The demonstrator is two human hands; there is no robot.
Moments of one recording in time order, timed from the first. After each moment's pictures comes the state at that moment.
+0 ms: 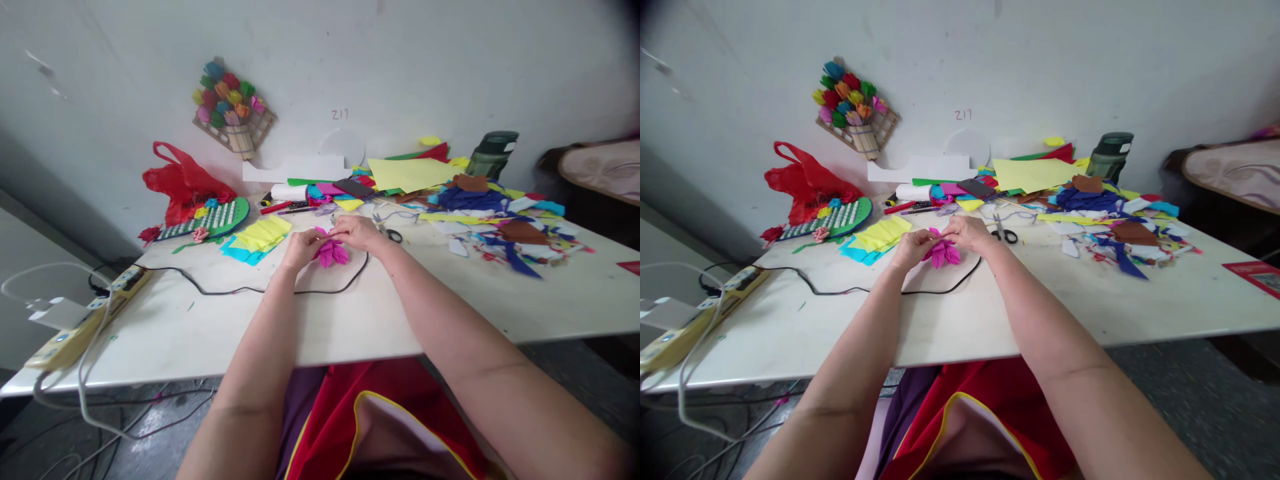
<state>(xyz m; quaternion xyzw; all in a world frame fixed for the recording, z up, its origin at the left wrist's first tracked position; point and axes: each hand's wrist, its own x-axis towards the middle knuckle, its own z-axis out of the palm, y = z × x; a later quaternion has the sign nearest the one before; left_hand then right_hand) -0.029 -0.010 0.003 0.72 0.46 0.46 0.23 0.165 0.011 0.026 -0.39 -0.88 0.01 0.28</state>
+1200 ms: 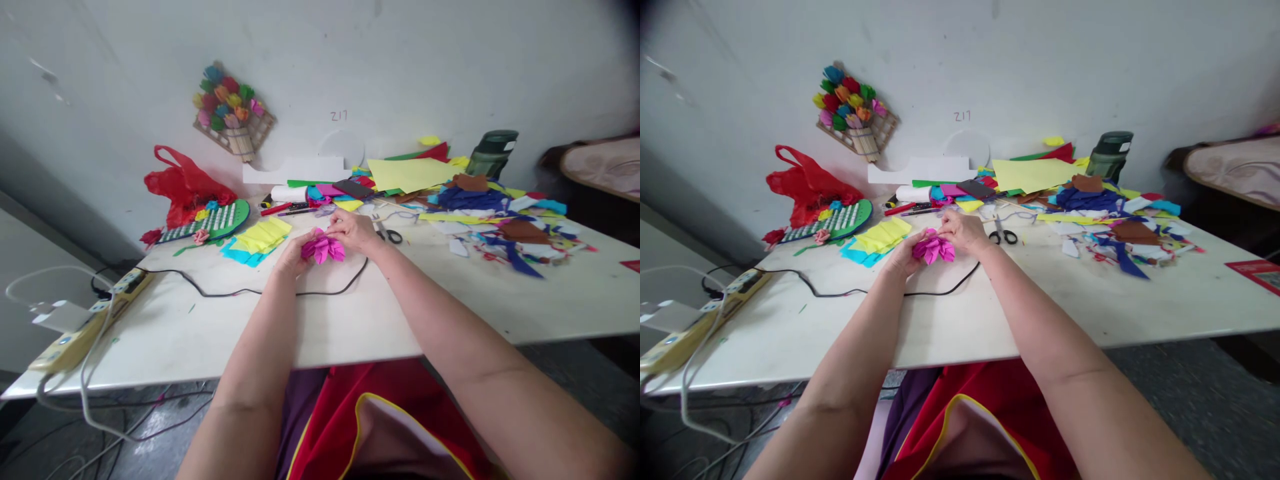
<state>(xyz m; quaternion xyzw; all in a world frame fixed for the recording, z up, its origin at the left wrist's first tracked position) -0.025 -0.019 0.009 0.37 0.37 0.52 0.67 0.154 0.000 0.031 -0.41 -0.85 -0.03 0.33</state>
